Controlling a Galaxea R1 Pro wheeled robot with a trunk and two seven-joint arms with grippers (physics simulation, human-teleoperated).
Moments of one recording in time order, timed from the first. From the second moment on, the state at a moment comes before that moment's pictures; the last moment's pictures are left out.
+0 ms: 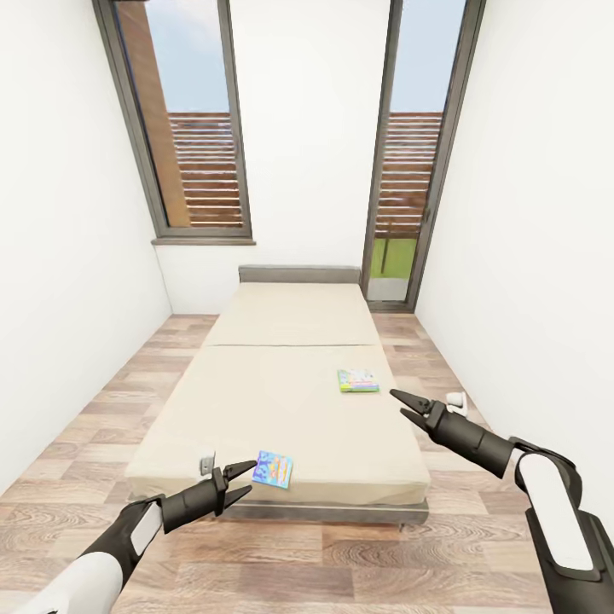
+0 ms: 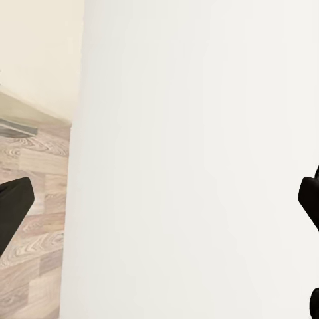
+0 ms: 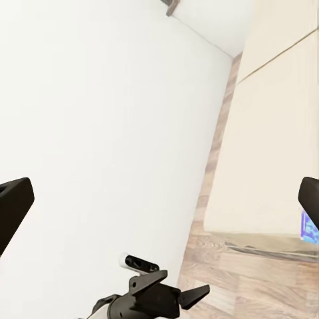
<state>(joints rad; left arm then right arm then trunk) -0.65 0.07 0.38 -0.33 0.19 0.69 -1.12 -0.36 -0.11 -0.24 -1.55 -0.95 1.01 0.37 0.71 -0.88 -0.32</state>
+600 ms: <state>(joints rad) -0.65 0.06 0.38 -0.33 0.19 0.68 -1.12 -0.36 -0.11 -0.24 -1.56 -0.95 1.02 0.37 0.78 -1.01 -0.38</state>
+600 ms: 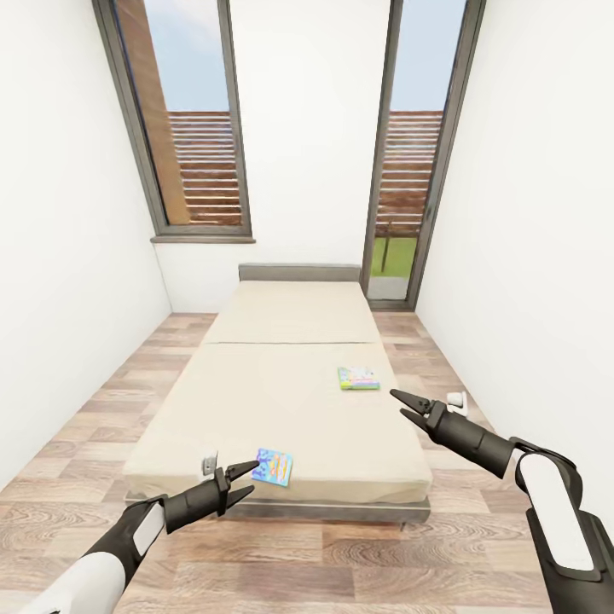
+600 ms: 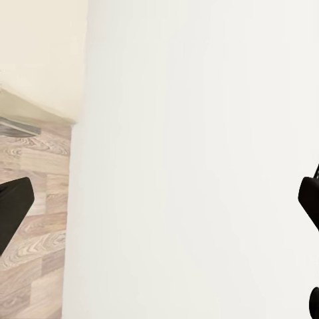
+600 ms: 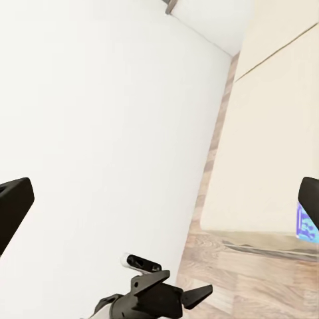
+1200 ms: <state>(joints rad) -0.65 0.06 0.38 -0.33 0.19 0.65 -1.12 -0.36 -0.11 -0.24 -1.56 -0.95 1.02 0.36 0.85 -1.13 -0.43</state>
